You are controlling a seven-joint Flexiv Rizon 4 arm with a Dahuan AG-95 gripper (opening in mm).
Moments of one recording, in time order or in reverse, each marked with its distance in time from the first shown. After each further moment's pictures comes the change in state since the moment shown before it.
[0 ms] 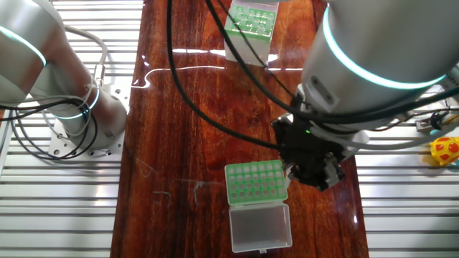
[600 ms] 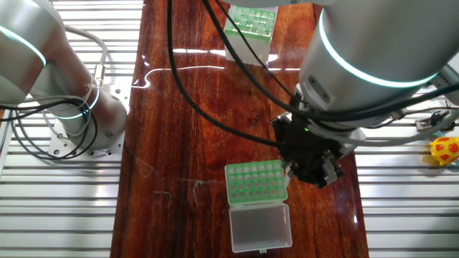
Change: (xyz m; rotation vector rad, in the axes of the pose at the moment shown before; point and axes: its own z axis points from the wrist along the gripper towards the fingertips) arm -0.004 0.003 0.005 -0.002 0.002 0.007
